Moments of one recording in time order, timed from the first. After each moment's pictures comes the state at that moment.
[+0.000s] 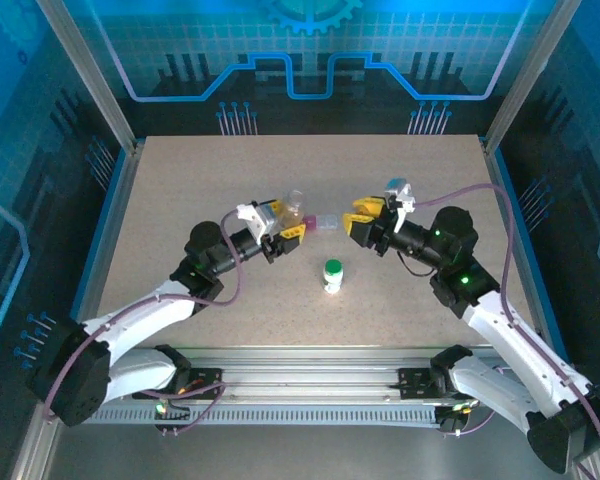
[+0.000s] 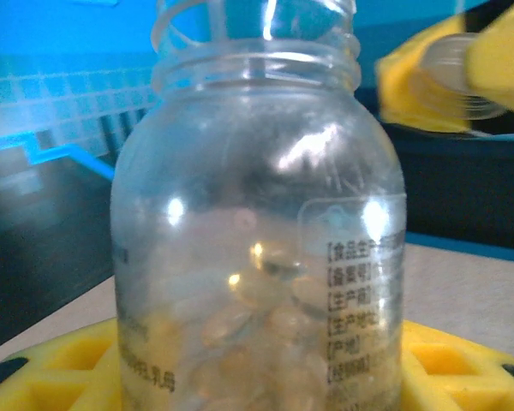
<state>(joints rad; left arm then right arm) -0.56 1.14 0.57 0.70 0.42 0.05 0.44 0.88 0.79 0.09 -0.55 0.19</state>
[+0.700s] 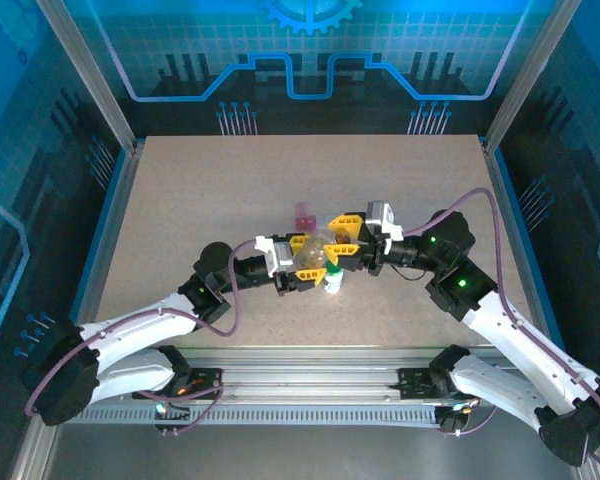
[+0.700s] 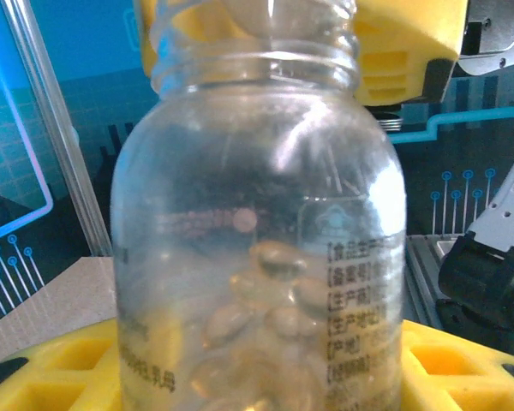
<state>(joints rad) -0.75 1.12 0.53 0.73 0.55 0.07 0.59 0.89 0.82 0.13 -0.76 -0.04</state>
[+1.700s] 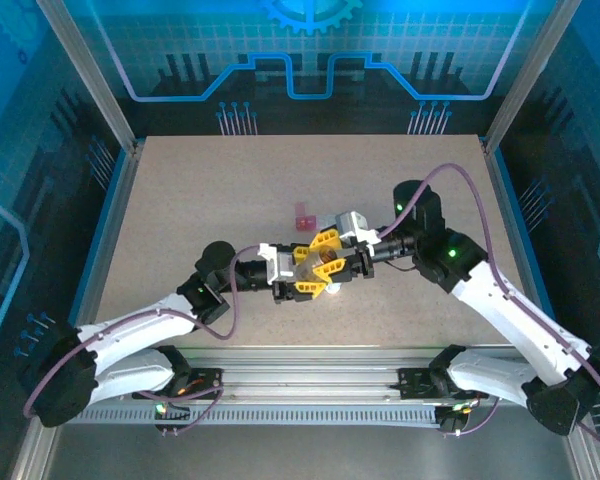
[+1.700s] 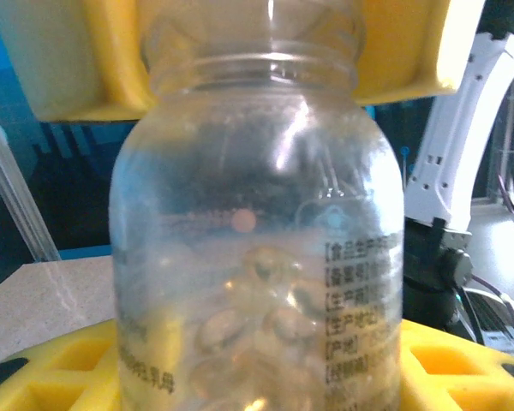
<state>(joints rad) -0.75 1.09 0.54 0.64 0.70 0.13 0.63 1.10 1.14 -0.45 -1.01 -0.47</state>
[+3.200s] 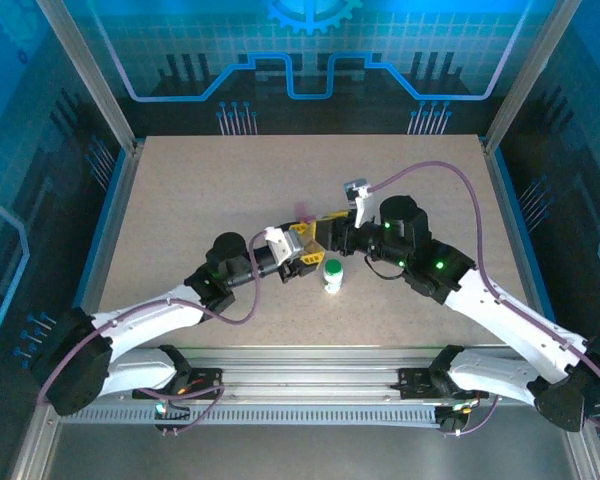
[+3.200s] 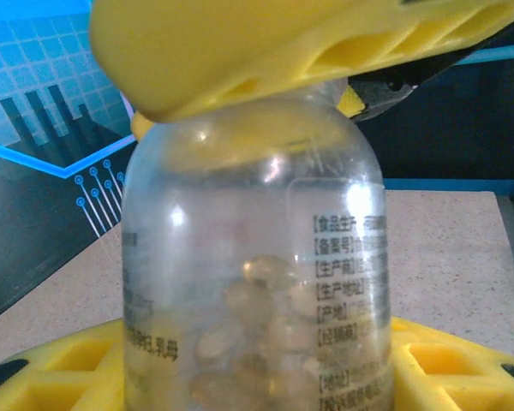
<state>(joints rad) -0.71 1.20 0.57 0.62 0.36 0.21 0.75 1.07 1.01 -0.24 -0.13 0.50</state>
